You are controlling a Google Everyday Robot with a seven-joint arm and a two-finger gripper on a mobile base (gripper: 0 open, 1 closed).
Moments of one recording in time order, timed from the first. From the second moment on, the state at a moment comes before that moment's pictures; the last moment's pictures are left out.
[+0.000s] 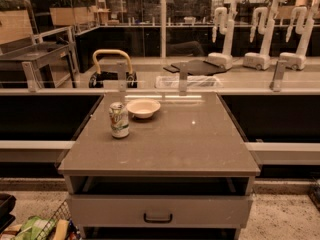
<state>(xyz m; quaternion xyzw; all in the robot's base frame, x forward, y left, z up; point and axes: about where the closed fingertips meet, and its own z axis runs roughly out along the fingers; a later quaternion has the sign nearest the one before) 0.521 -0.083 0.459 -0.38 0.66 0.37 0.53</state>
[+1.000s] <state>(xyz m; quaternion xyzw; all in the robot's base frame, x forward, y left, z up) 0.520 -0.109 0.596 -0.35 0.68 0.35 0.54</state>
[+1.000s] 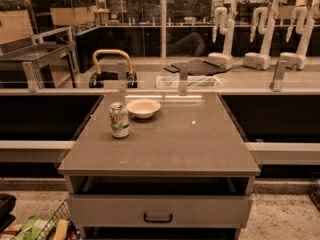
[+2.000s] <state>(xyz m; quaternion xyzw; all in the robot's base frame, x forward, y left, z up) 0.506 -0.126 0.785 -0.34 0.67 0.35 0.56</state>
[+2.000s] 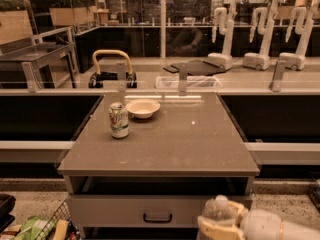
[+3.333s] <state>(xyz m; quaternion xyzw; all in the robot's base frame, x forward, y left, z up) 0.675 -0.194 1.059 -0.26 0.70 0.23 0.62</state>
